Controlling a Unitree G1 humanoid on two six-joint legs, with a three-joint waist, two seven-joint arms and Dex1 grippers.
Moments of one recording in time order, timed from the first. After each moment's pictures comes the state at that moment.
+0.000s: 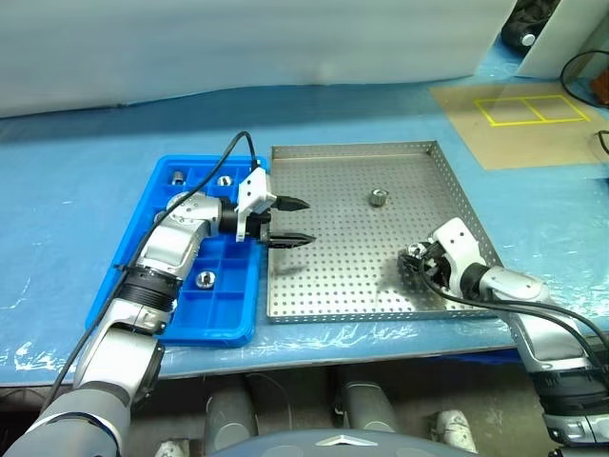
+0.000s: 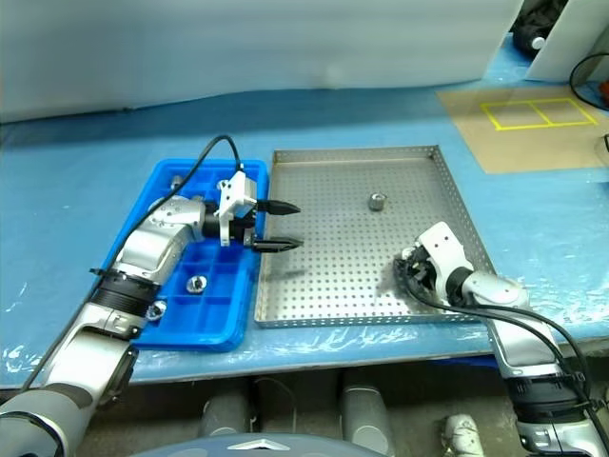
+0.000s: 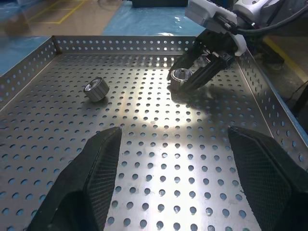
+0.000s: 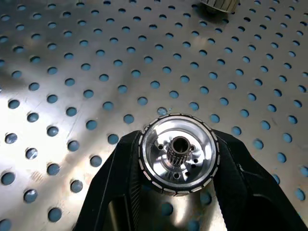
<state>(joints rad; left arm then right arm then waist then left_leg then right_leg) -0.67 0.45 -0.18 0.24 -0.30 0.19 -1.24 -0.18 -0.64 -0.02 -0.11 0.16 0.56 0.63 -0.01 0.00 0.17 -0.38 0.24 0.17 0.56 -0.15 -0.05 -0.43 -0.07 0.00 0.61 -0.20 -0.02</state>
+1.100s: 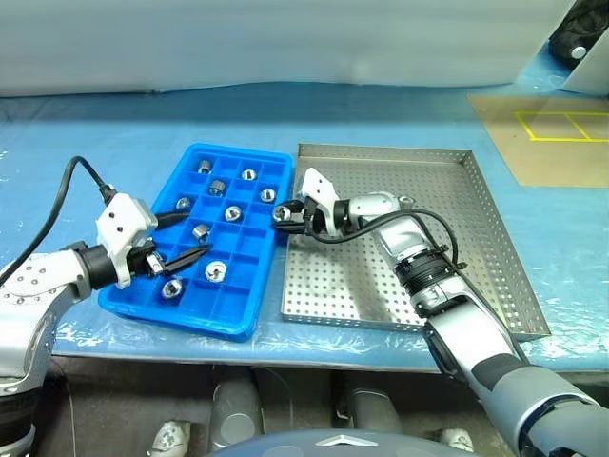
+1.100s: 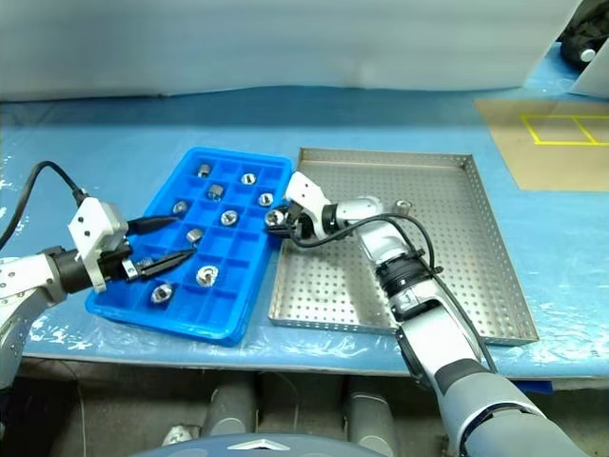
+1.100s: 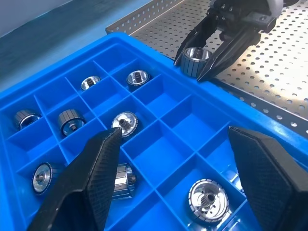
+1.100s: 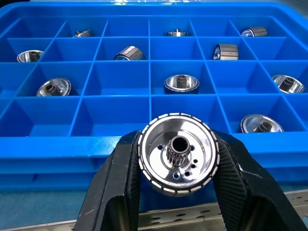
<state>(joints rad) 0.00 0.78 0.35 -0.47 -0.46 0.52 -0.89 -0.86 -0.19 0.31 0.61 0.07 0.13 1.04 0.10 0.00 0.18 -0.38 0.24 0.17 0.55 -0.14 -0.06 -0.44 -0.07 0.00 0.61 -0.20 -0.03</state>
